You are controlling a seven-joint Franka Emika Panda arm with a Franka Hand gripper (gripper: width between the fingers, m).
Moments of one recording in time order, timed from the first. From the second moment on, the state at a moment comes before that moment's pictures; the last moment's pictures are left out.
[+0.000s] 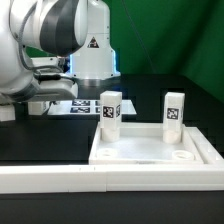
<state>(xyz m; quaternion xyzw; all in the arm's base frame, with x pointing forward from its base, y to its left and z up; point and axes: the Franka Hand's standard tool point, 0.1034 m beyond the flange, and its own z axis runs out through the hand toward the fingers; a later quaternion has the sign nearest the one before) 0.348 -0.146 0.011 -0.89 0.07 0.44 0.08</state>
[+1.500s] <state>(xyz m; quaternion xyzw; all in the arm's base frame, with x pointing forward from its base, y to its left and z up) 0.381 -0.140 0.081 -0.88 0.07 0.46 0.11</state>
